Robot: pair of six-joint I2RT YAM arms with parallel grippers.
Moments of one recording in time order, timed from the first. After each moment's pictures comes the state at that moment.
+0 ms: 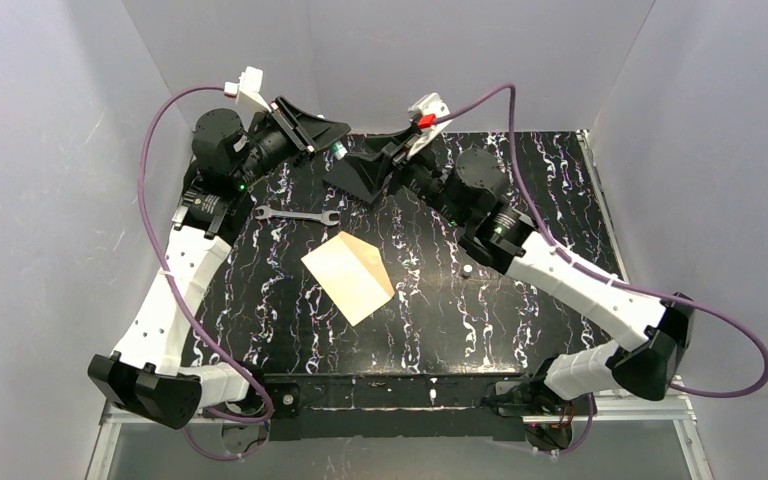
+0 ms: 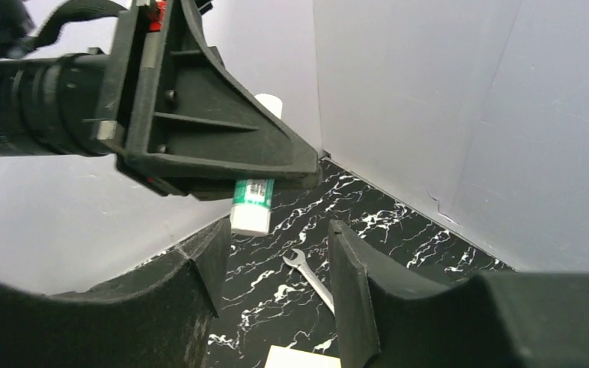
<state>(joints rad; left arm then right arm) -0.32 1.24 1.45 -0.19 0.43 -0.97 0.94 1.34 1.36 0.22 0.02 0.13</state>
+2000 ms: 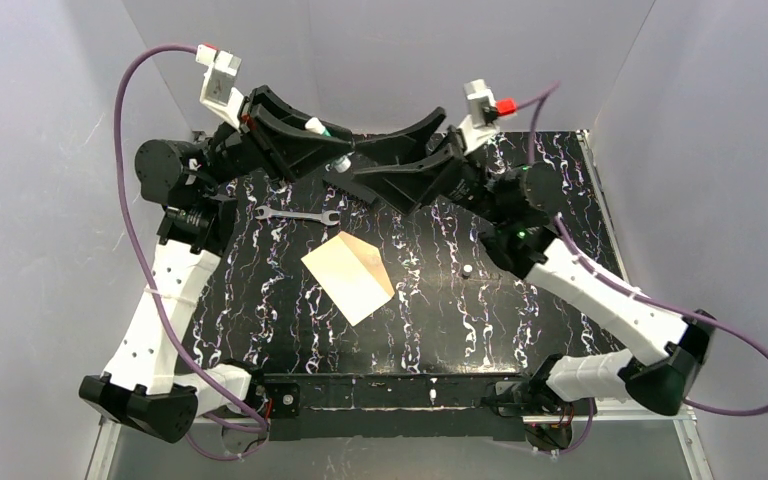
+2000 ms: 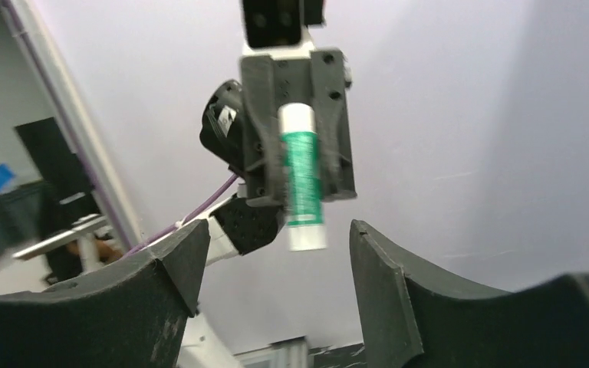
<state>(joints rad) -0.31 1.17 1.48 0.47 1.05 -0.88 0.88 1.31 1.32 0.66 -0.49 0.75</state>
